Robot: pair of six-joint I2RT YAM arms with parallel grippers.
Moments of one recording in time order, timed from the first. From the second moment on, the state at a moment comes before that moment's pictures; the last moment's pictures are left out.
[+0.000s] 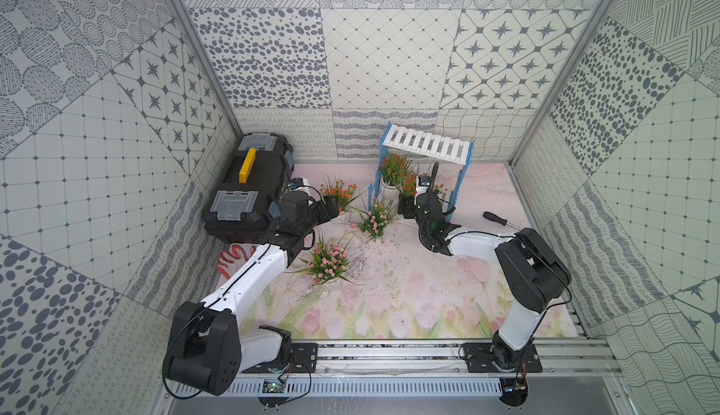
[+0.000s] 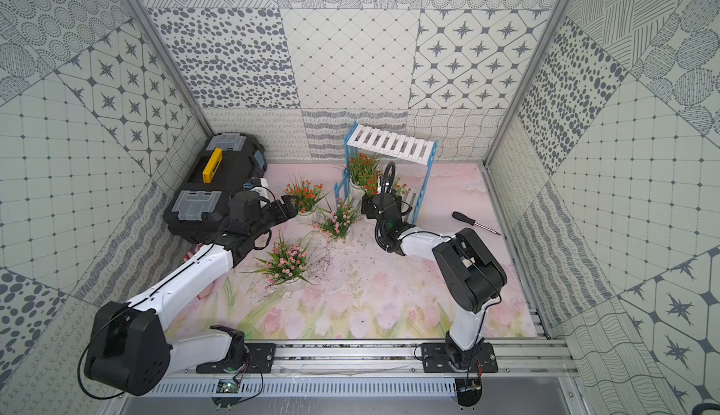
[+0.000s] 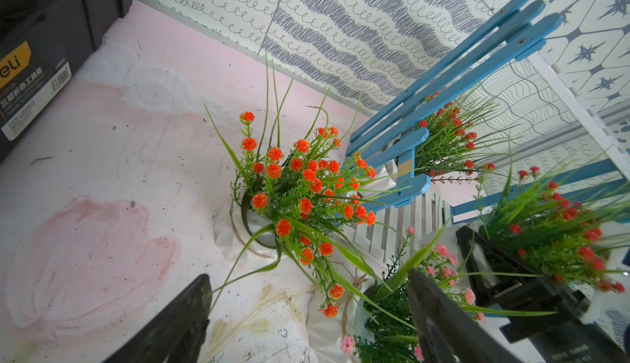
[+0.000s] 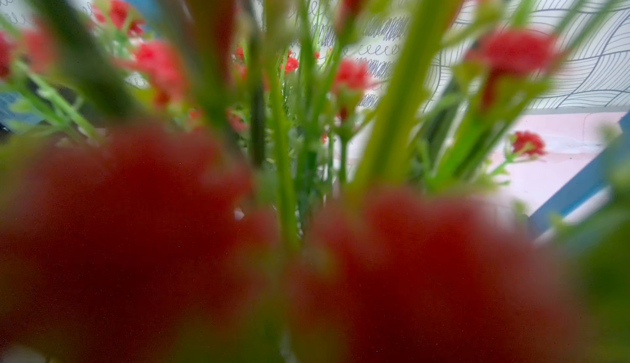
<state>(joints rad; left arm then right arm) -0.27 1.24 0.80 0.00 0.06 -0.57 0.58 1.81 0.98 0.51 0.42 0.26</state>
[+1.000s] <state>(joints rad) -0.27 1.27 0.80 0.03 0.07 -0.57 0.48 2.01 1.11 0.62 0.50 0.27</state>
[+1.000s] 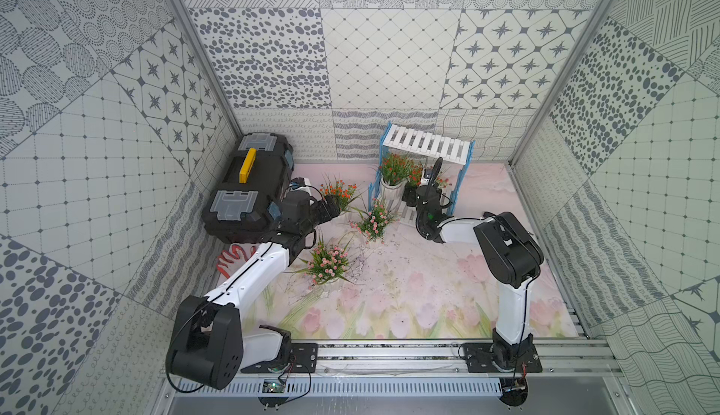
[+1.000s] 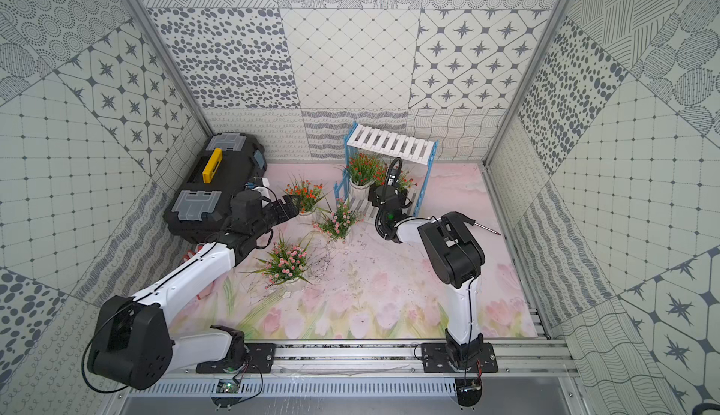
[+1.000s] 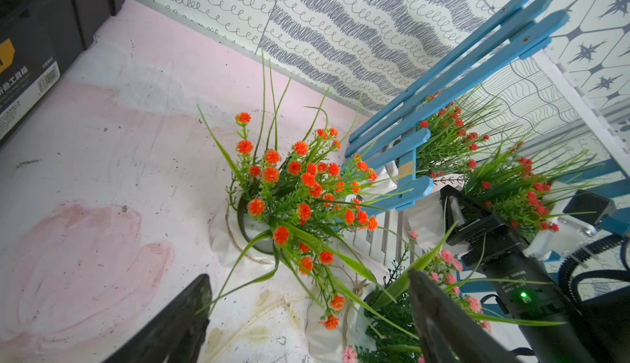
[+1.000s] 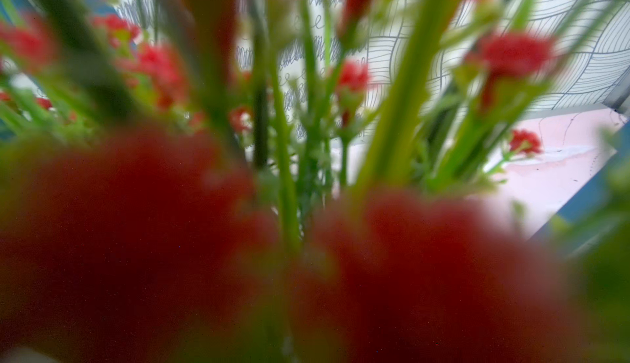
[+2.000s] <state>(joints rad) -0.27 1.25 0.79 0.06 0.07 -0.58 0.44 2.07 1.32 0.38 0.47 0.33</state>
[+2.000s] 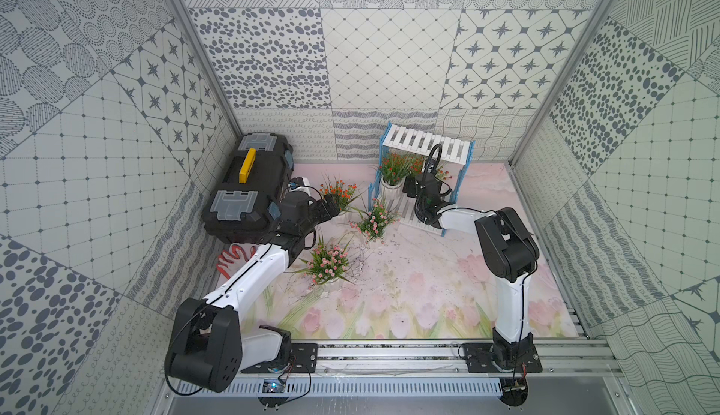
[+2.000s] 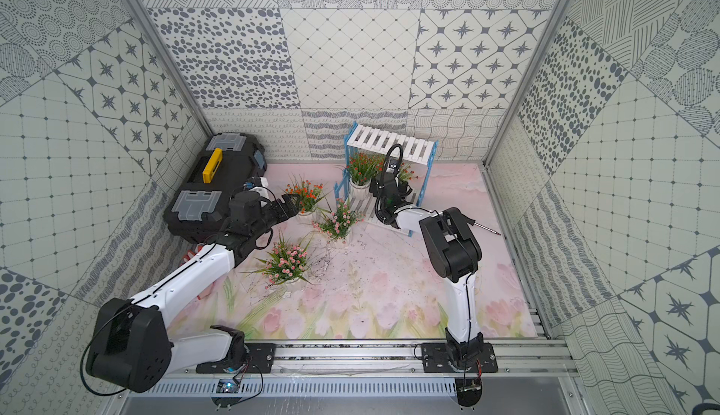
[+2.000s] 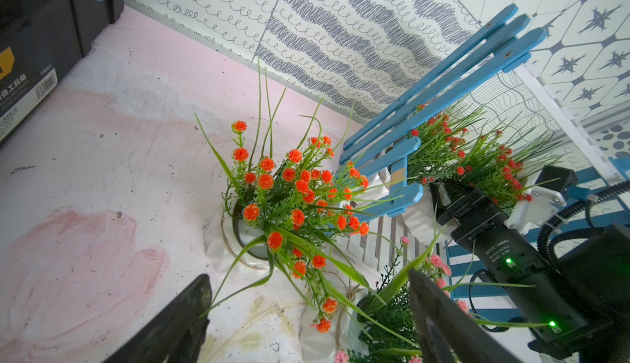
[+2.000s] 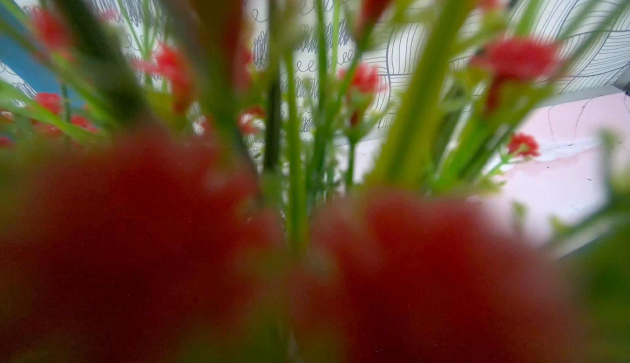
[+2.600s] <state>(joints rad) -0.27 1.18 0.78 0.07 0.07 -0.59 0.44 2.07 1.38 0.17 0.41 0.38</state>
